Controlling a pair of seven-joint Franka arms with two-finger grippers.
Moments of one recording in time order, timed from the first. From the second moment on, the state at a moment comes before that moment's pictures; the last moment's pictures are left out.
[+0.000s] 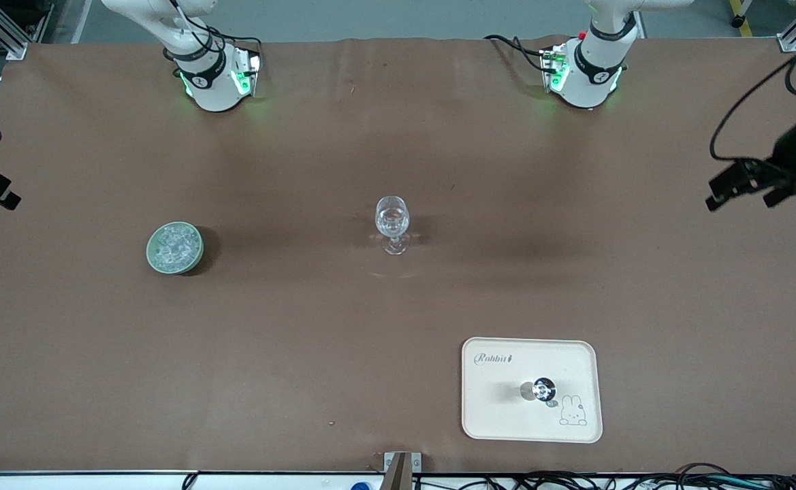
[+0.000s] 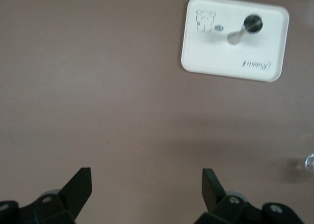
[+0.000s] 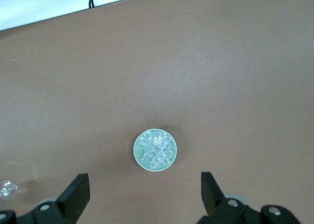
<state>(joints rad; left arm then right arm) -0.06 -0.11 0.03 -1.79 -0.02 1.79 -0.08 -0.04 0.05 -0.04 -1.44 0.00 1.58 0.14</state>
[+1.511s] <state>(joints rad) -0.09 -0.01 0.01 -1.66 -0.01 1.68 -0.11 -0.04 0.05 -0.04 -1.44 0.00 1.58 0.14</state>
